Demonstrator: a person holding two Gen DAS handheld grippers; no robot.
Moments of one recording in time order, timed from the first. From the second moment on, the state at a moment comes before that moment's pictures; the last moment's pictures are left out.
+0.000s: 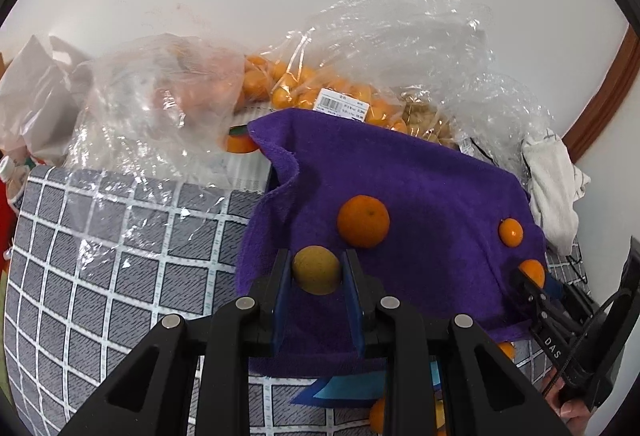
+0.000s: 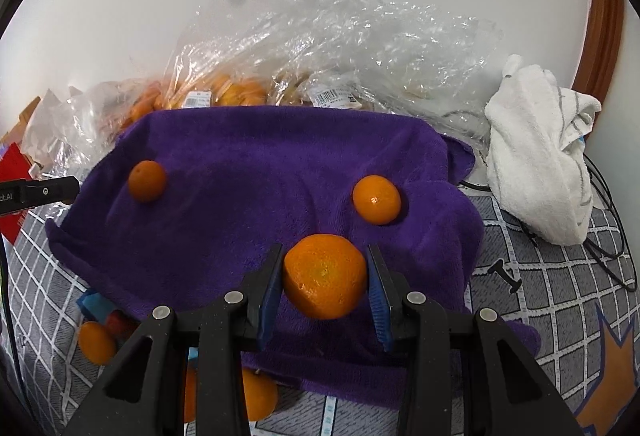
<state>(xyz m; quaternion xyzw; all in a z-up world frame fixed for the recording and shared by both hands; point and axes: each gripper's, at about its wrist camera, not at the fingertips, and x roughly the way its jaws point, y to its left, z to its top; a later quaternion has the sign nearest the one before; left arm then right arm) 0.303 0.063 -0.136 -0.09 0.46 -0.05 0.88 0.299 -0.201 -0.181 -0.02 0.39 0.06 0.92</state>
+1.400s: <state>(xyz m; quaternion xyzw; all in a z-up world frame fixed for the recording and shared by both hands) 0.278 0.041 -0.117 -0.05 0.45 -0.04 0.89 0.256 -0.210 -0.140 -0.02 0.36 0.03 0.93</state>
